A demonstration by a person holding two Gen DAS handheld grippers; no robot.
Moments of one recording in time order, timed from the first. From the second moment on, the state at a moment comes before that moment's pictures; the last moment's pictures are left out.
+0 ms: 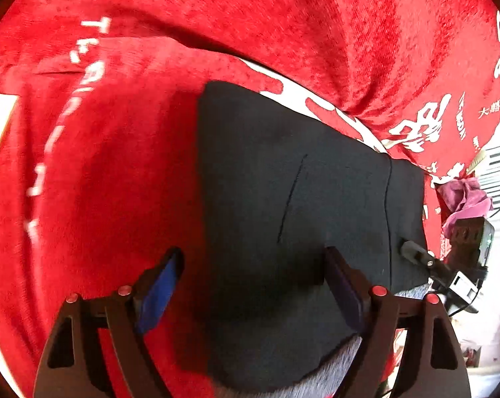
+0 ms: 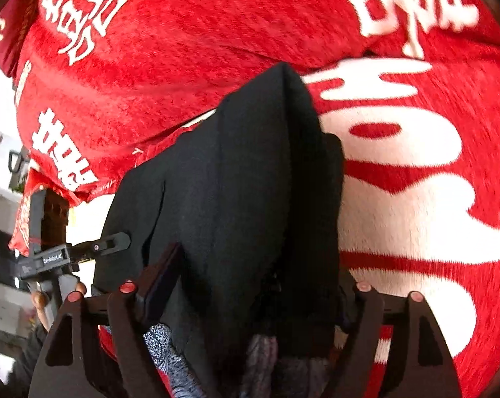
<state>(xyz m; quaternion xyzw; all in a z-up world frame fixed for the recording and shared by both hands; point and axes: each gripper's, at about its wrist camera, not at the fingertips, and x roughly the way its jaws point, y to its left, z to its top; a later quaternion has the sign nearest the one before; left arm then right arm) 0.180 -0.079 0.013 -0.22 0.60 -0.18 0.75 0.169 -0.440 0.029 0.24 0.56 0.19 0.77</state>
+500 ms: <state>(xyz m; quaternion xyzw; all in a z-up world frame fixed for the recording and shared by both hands) 0.089 -0.130 0.066 -0.11 0.52 -0.20 0.82 0.041 -0.371 0.108 -0.02 0.40 0.22 0.89</state>
